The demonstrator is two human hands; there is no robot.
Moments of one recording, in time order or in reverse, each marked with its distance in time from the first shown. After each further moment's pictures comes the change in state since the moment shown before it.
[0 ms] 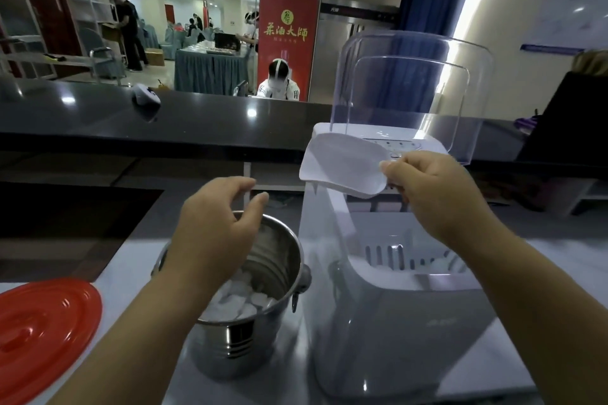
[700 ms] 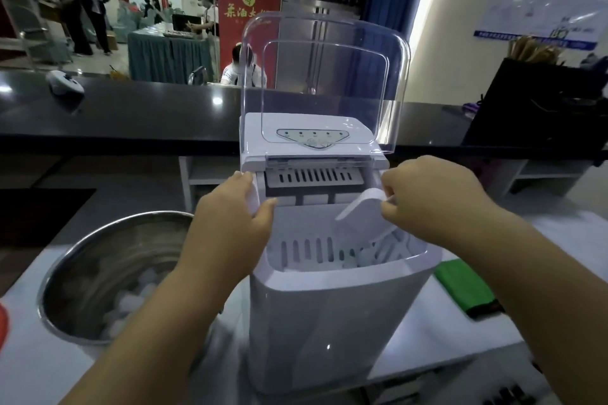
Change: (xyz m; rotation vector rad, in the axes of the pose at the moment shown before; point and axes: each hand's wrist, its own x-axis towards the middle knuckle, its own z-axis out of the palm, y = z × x) left_hand -0.005 0.078 0.081 0.058 -0.168 -0.036; right_hand 0.012 0.061 -0.076 -1.060 -0.220 -0.163
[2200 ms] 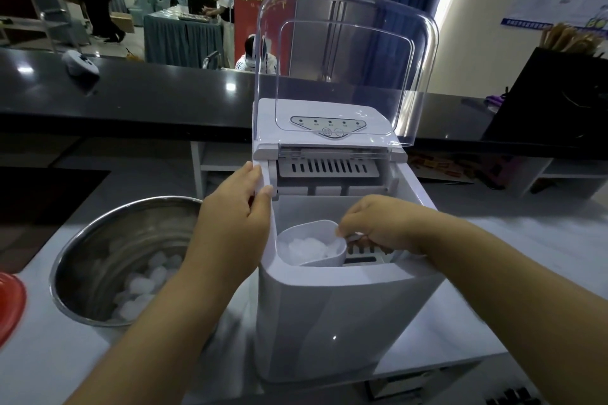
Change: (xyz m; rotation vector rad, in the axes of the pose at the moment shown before) left_hand -0.003 -0.015 0.006 -0.163 0.029 -0.062; right_hand 0.019 -0.039 0.034 0.888 -0.637 0.103
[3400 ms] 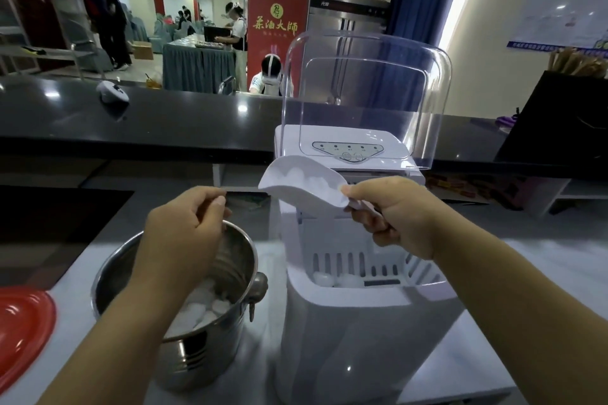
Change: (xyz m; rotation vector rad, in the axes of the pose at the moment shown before) left_hand 0.009 -0.041 -0.060 -0.004 0.132 -0.066; right_hand -0.011 -0.037 -0.007 0.666 0.094 -0.132
